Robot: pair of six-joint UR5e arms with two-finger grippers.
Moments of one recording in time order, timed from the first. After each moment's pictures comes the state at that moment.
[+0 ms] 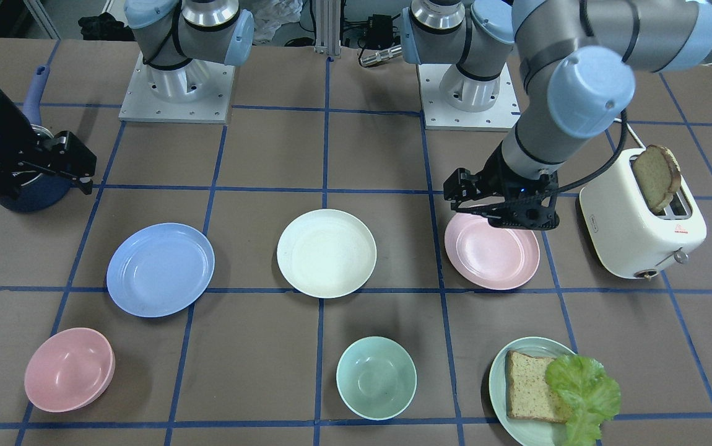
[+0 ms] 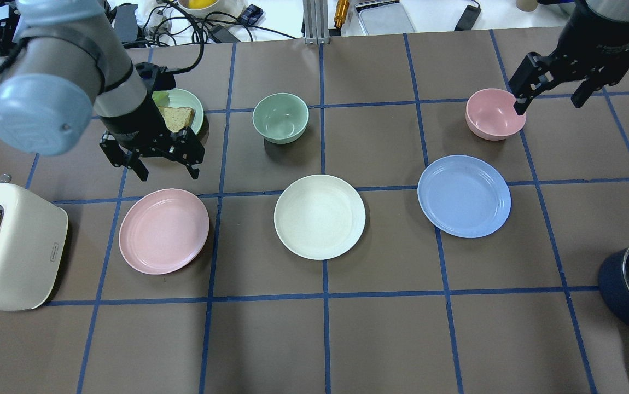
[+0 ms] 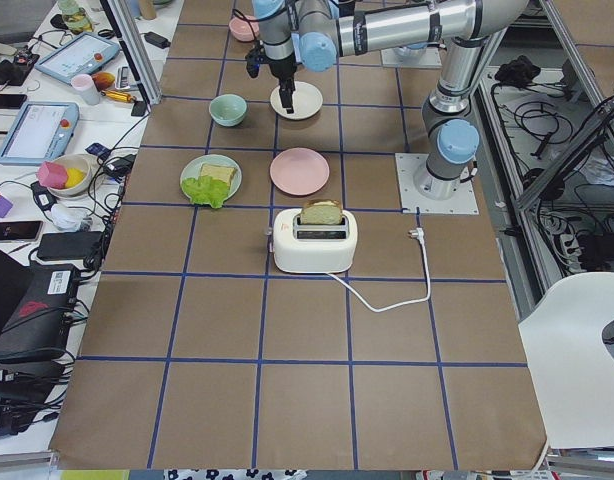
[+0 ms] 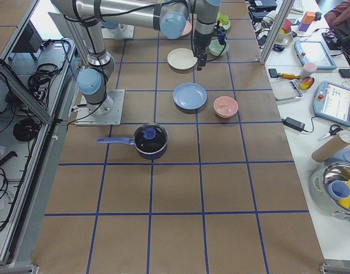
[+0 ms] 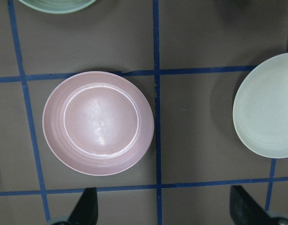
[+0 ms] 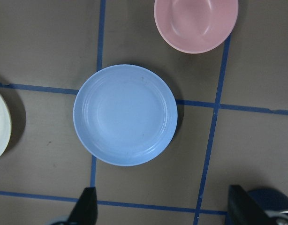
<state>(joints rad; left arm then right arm) -1.52 -1.70 -1.78 -1.40 1.55 0.08 1.34 -1.48 1.54 -1.59 -1.58 -0.34</state>
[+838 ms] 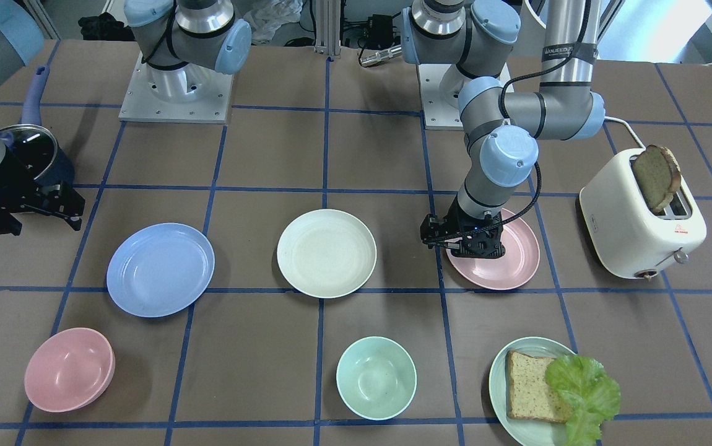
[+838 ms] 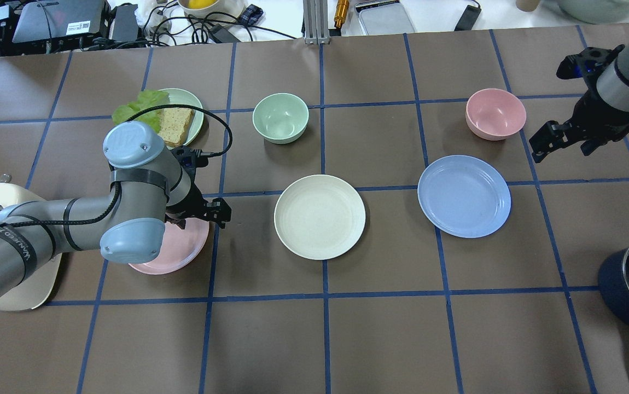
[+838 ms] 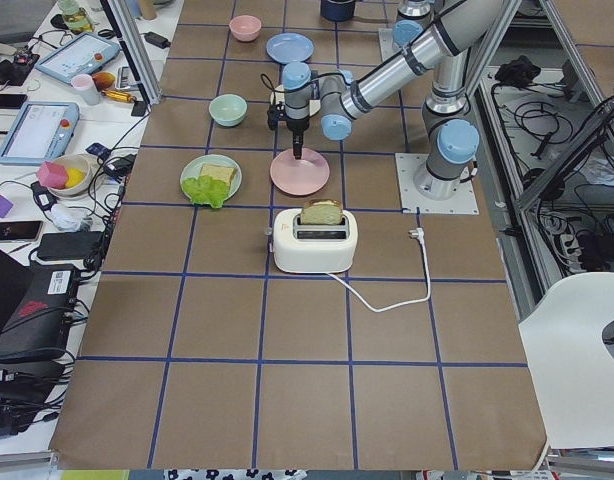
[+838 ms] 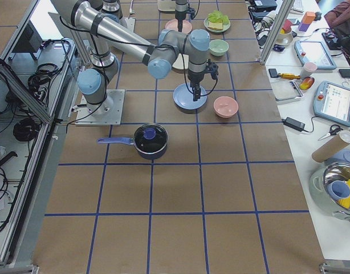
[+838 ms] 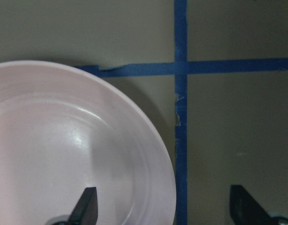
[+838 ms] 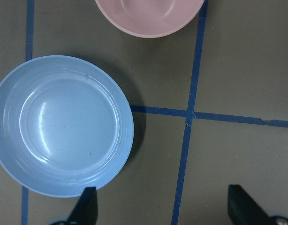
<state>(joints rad) -1.52 -1.81 -2.16 -0.77 1.55 0.08 1.19 -1.48 1.90 -2.03 -1.57 -0.49</state>
